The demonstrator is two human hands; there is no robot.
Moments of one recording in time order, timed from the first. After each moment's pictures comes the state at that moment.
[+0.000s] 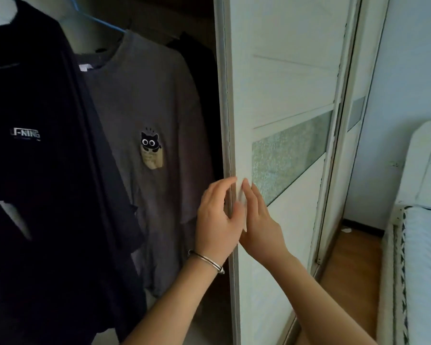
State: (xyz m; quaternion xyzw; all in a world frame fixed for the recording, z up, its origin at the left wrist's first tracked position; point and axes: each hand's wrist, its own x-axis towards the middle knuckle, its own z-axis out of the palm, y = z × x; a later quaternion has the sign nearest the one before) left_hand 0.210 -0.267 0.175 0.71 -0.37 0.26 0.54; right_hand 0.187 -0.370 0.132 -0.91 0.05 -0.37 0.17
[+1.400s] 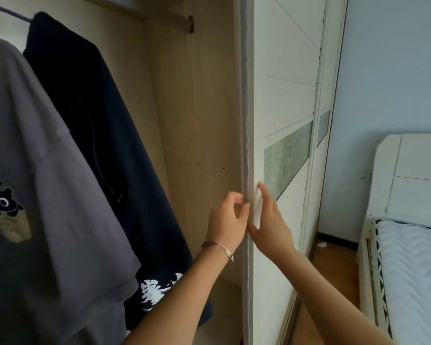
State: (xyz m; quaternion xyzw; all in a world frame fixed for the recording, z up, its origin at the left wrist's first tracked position) left_hand 0.327 -0.491 0.182 0.78 -0.36 0.12 0.50; right_hand 0.275 -0.580 0.152 -0.88 0.22 -0.35 0.25
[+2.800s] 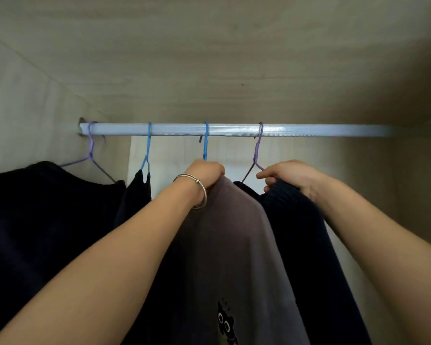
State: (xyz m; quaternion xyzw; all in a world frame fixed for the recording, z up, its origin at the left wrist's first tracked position) left_hand 0.412 -0.216 0.489 0.75 0.05 0.35 0.55; right_hand 0.475 -0.366 0.490 -0.73 -0.28 -0.02 0.62
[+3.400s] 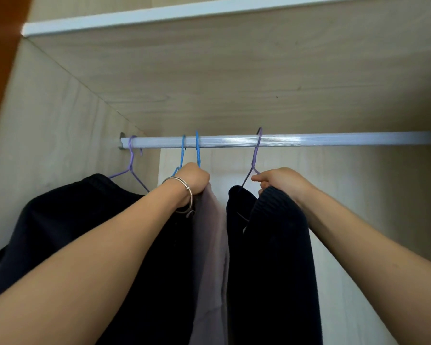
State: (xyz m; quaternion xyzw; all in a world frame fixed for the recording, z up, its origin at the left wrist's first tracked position) left_hand 0.371 -0.140 0.502 0.85 0.14 0.41 0.31; right_hand 0.443 -0.291 0.496 -0.69 -0.31 -0.05 0.65
